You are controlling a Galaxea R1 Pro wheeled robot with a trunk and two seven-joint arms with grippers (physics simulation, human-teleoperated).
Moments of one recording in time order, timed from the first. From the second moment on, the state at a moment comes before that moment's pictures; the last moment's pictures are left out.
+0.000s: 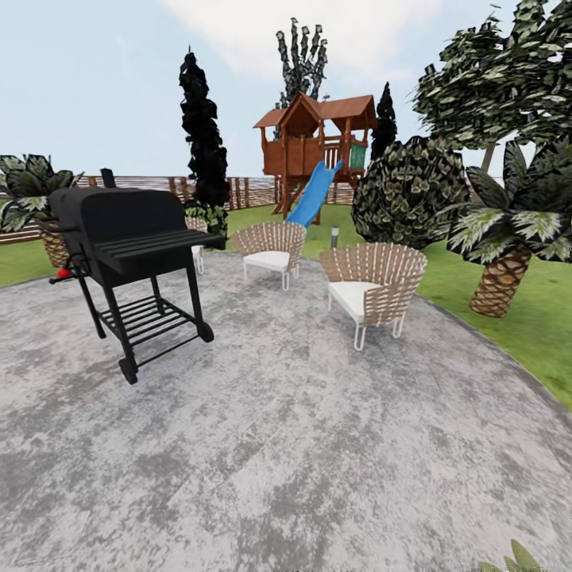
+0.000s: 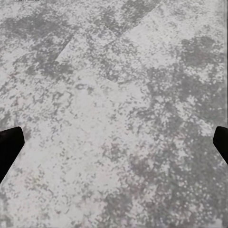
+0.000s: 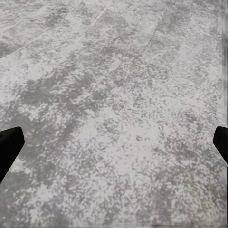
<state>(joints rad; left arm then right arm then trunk) -0.19 0.06 0.00 -0.30 0.00 -0.34 -0.01 -0.07 -0.05 0.00 -0.50 0.00 -0.43 0.00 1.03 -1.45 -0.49</state>
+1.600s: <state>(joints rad) -0.19 0.06 0.00 -0.36 0.00 -0.34 -0.01 -0.07 -0.05 0.00 -0.47 0.00 -0.43 0.00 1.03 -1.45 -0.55</state>
